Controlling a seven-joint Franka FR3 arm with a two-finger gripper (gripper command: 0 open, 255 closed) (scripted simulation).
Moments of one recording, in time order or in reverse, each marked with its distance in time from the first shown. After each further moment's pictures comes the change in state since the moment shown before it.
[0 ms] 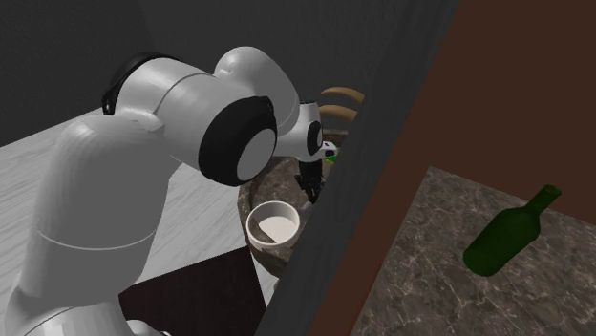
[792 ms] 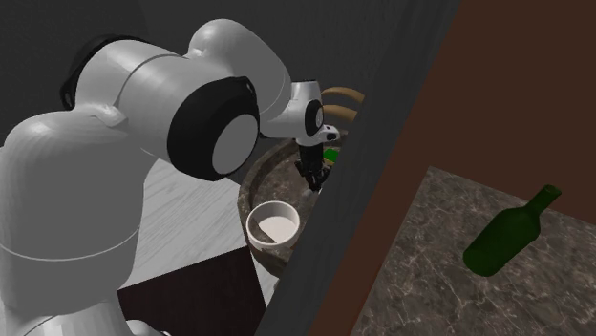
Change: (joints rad) arm -0.022 -0.113 0.034 -0.003 0.057 -0.100 -0.051
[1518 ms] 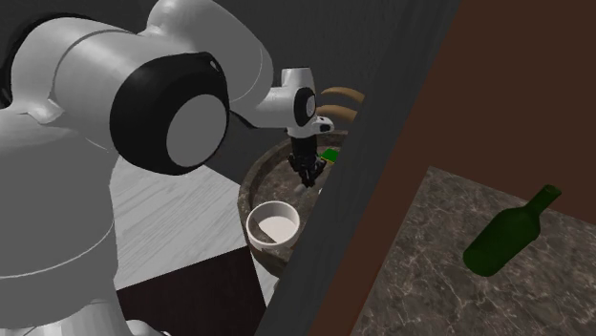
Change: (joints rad) arm -0.018 -0.137 0.033 -0.093 0.054 -0.045 -0.019
